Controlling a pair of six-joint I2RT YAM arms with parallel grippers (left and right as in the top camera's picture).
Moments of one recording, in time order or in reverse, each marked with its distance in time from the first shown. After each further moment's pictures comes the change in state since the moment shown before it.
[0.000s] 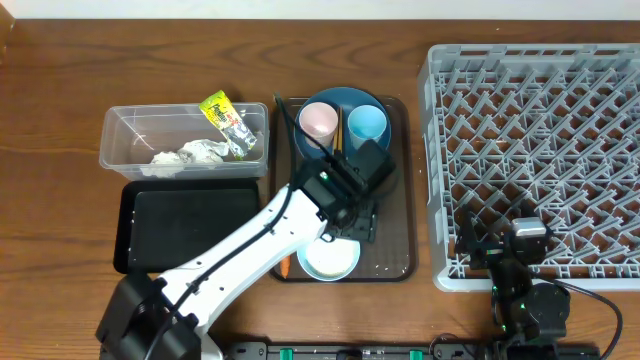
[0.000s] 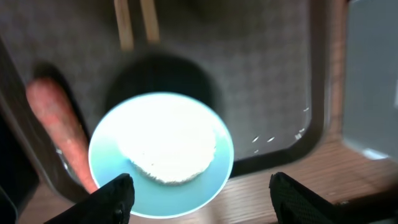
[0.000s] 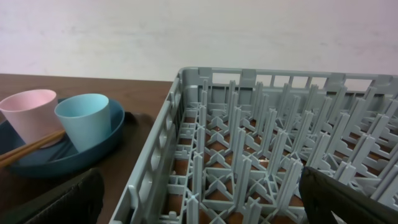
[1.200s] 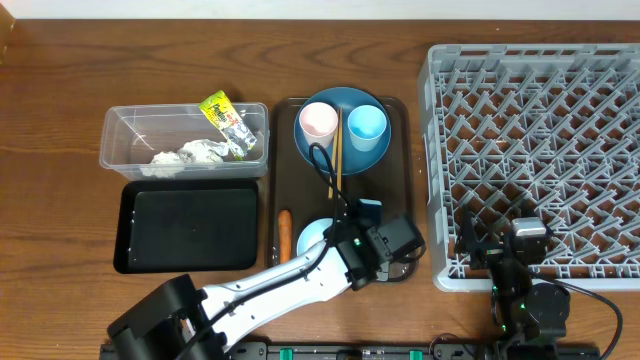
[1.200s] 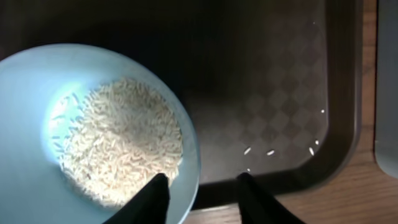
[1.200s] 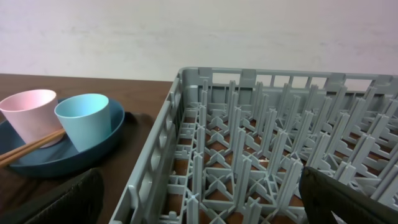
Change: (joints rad) left arm -0.253 0.002 -0.264 0.315 -0.198 -0.288; right arm 0.000 0.000 0.000 0.000 0.000 0.000
